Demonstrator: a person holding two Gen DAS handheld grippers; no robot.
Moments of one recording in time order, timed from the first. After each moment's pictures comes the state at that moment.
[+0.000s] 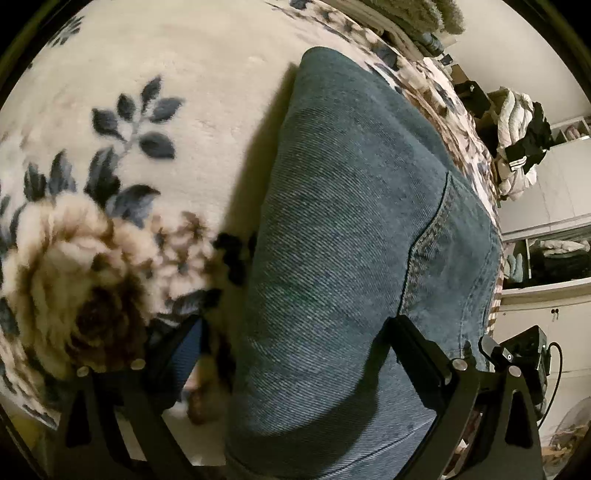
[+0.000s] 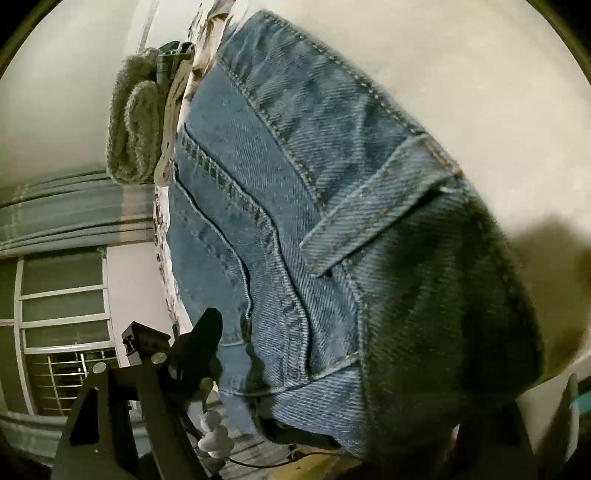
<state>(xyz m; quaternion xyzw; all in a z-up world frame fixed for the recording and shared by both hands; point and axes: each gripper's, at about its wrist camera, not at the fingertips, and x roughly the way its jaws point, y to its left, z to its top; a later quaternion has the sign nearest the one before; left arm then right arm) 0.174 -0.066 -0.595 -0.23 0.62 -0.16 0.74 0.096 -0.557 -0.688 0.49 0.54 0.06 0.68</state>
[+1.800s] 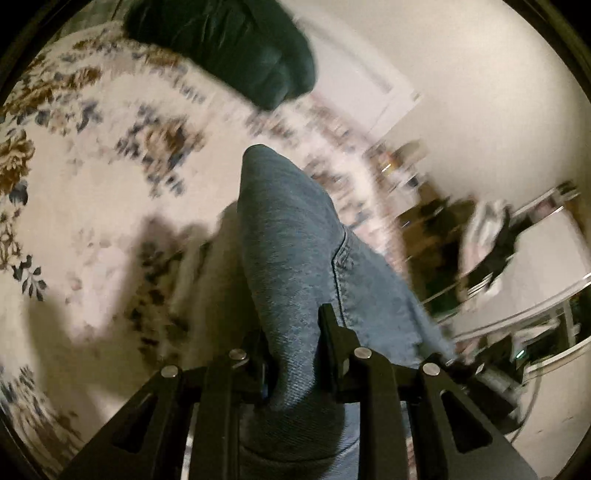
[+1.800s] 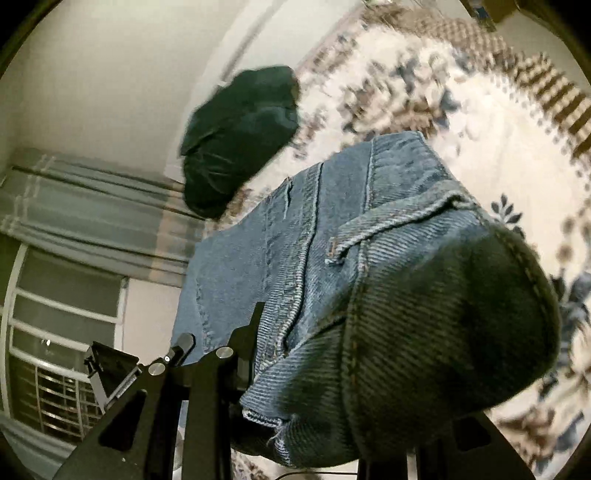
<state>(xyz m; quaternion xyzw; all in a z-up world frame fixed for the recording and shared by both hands) 0.624 0.013 -0.397 -0.28 0.49 -0.16 0.81 0.622 -0.422 -0.482 0.41 0.49 0.11 0.76</state>
